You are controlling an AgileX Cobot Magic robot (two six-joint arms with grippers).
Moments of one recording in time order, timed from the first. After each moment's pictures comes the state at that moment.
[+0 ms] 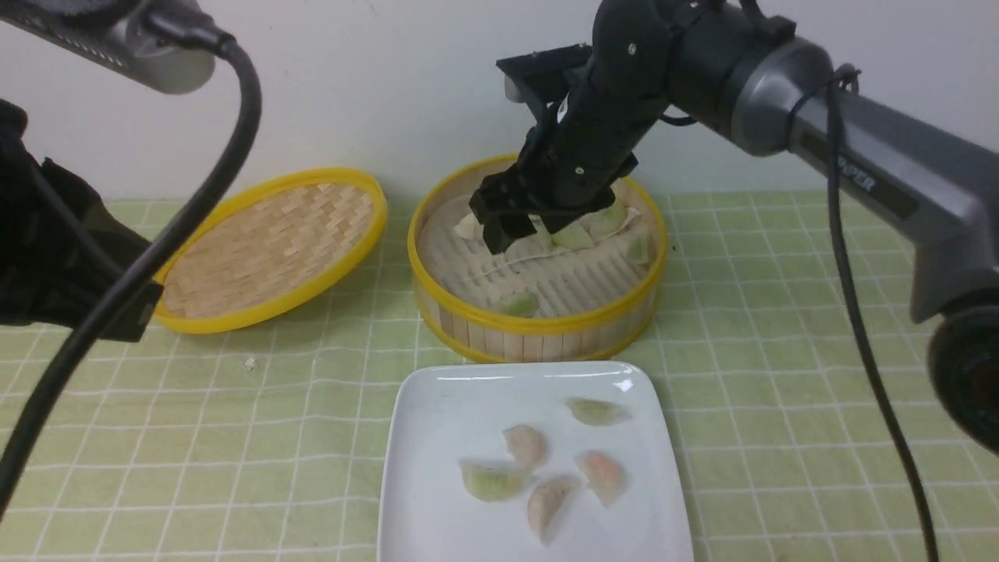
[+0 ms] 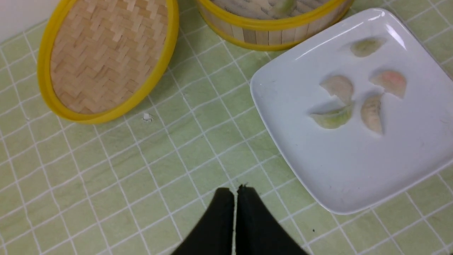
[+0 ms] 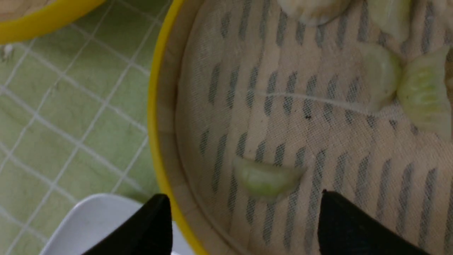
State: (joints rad) right arm 0.53 2.30 -2.22 0.18 1.18 -0.05; left arm -0.53 1.05 -1.31 0.13 1.26 -0.05
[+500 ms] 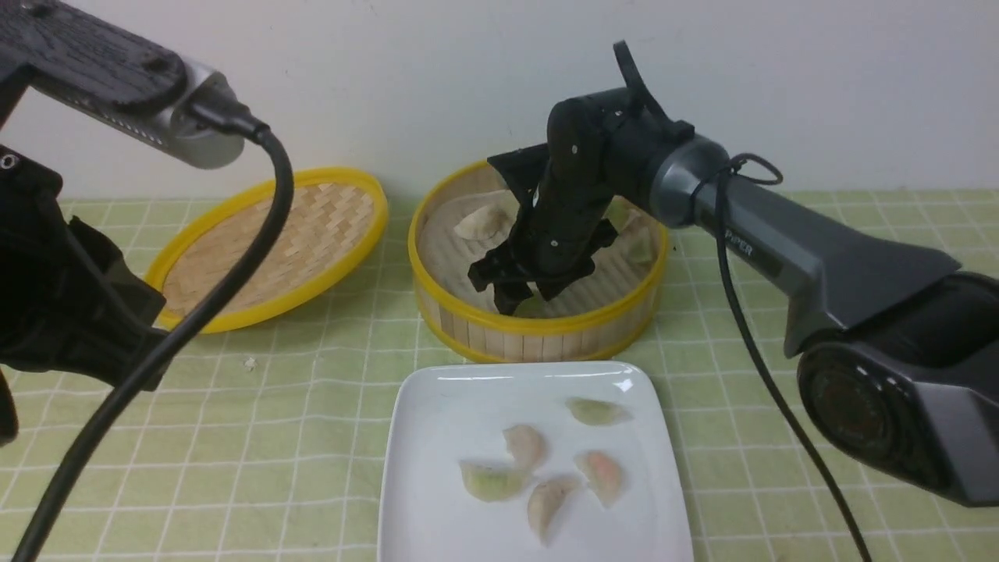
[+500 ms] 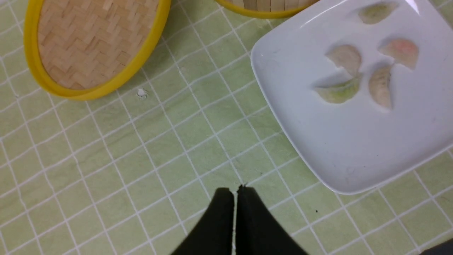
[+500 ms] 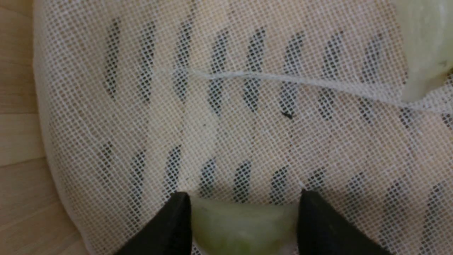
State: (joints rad) right arm 0.53 2.53 -2.35 0.13 1.22 0.01; left arm -0.53 1.05 -1.26 0.13 1.26 -0.05
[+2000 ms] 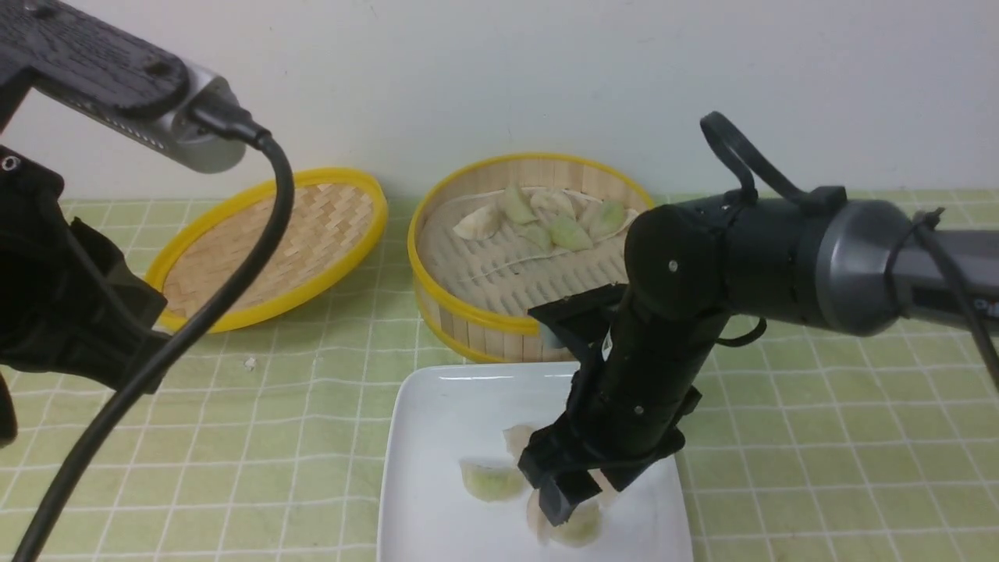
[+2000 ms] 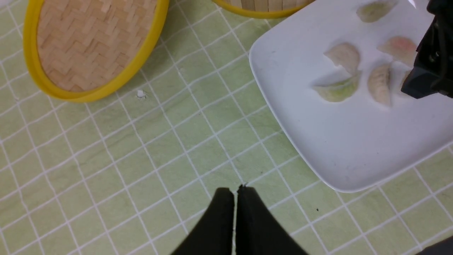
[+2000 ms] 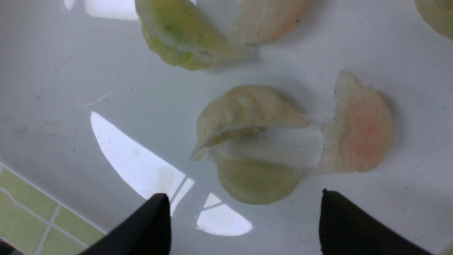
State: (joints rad) right arm 0.65 1.91 -1.33 0.28 1.08 -0.03; left arm -0.53 1.05 -1.26 0.13 1.26 -0.03
